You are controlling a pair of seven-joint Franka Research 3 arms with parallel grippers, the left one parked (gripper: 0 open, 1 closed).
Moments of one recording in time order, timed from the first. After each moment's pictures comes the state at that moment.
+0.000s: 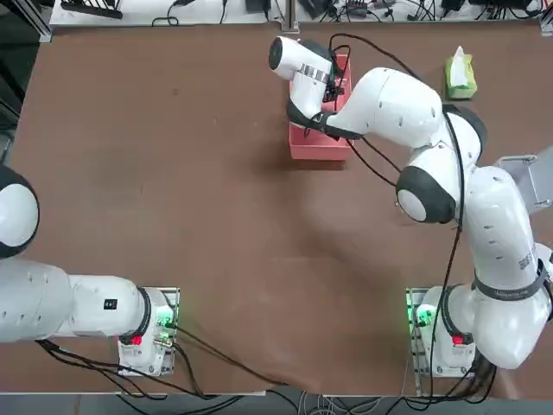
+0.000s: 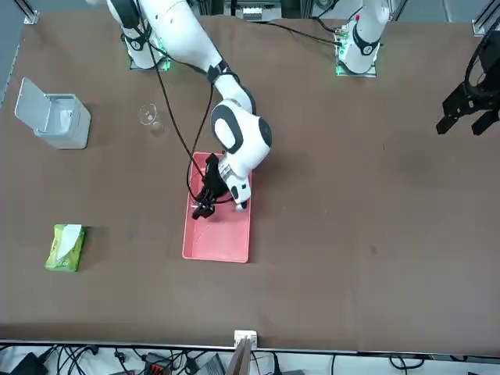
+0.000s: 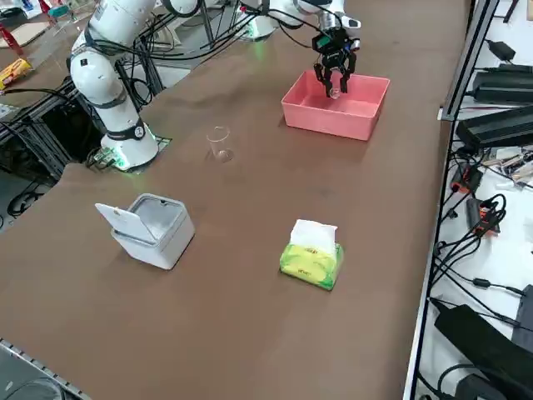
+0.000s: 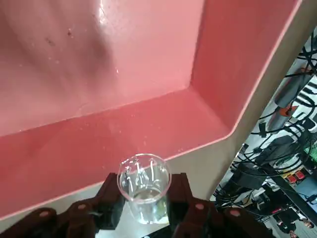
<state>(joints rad) 0.80 0.90 -0.07 -1.13 -0.74 1.67 -0.43</state>
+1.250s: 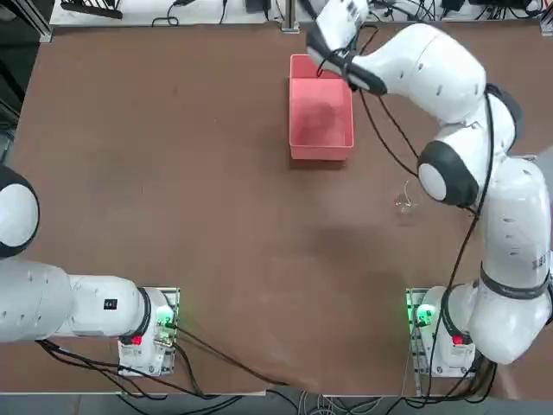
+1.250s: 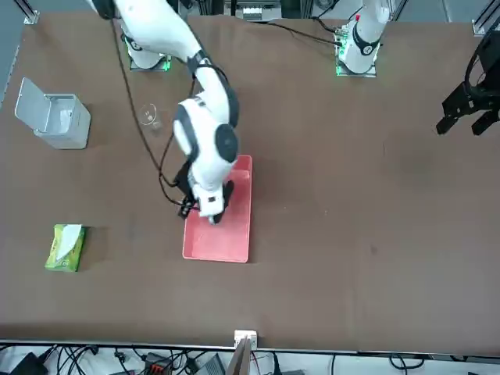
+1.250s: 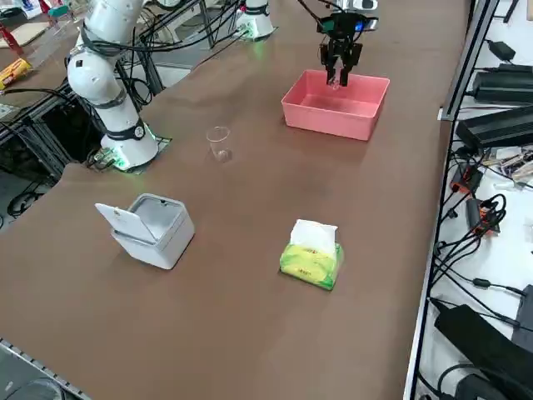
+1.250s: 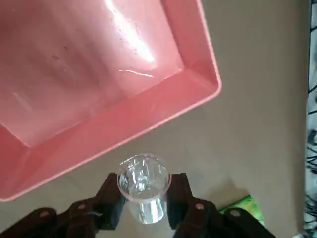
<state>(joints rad) 0.64 0.76 -0.11 -1.07 -0.31 1.64 -0.43</state>
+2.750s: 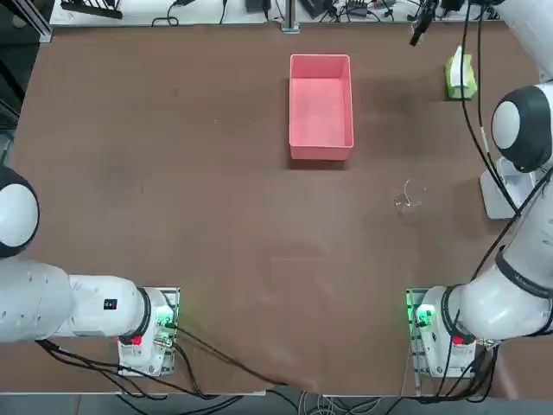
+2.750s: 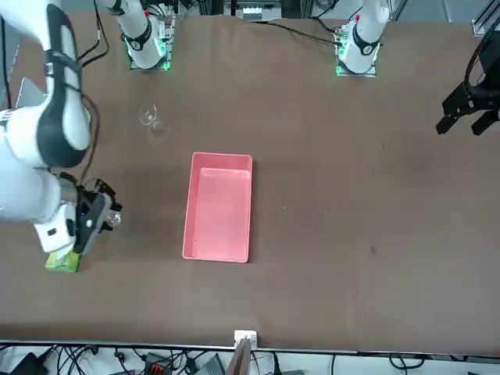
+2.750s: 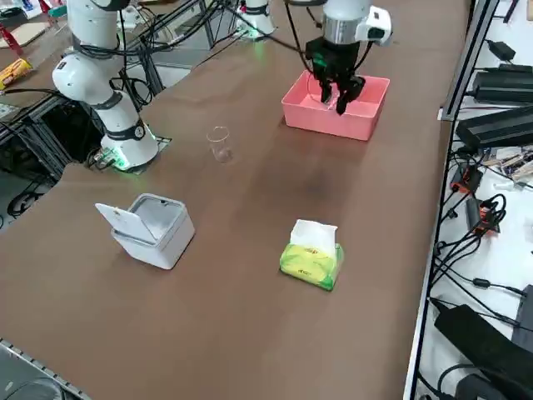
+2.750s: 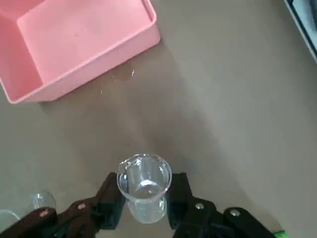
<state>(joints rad) 0.11 0.57 -0.10 -1.24 0.23 1.70 -1.12</state>
